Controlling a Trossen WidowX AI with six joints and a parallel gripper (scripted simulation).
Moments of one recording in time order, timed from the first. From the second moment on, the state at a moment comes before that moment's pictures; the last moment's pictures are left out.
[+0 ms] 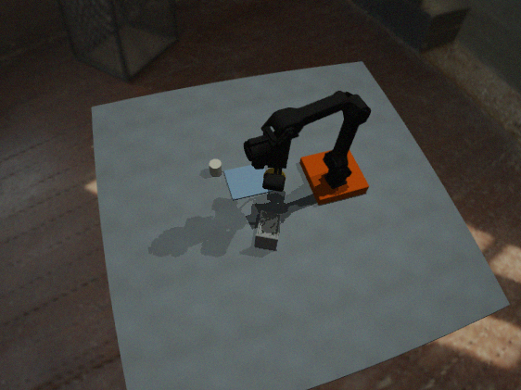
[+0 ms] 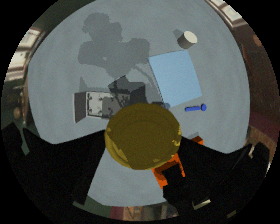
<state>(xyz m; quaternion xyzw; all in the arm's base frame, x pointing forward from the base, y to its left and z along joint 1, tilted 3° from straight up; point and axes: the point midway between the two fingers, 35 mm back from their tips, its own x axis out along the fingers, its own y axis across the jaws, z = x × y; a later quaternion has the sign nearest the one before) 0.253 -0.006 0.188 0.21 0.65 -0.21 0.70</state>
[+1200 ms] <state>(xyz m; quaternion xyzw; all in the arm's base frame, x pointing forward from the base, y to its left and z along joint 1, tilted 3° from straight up) 0.369 -0.020 0.093 0.29 0.48 0.05 0.83</state>
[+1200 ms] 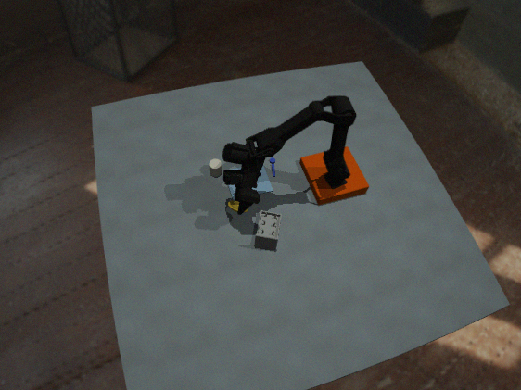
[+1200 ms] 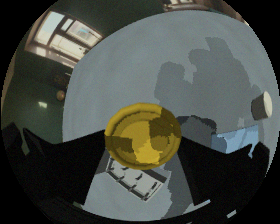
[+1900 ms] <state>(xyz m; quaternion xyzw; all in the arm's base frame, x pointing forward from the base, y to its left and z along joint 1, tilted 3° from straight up) 0.378 -0.035 0.066 0.25 0.32 0.19 0.89</state>
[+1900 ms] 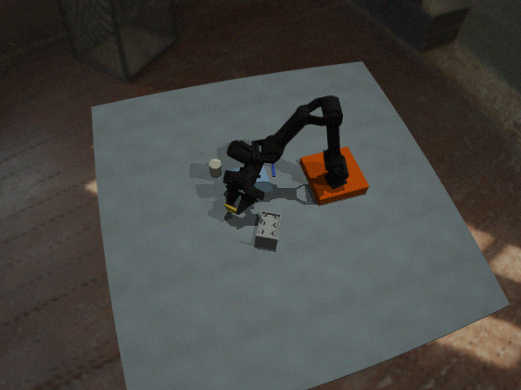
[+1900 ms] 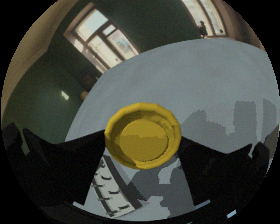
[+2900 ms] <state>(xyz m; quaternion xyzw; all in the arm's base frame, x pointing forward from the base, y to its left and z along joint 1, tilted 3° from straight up) 0.307 -0.029 0.063 0.08 0.09 0.37 0.92</state>
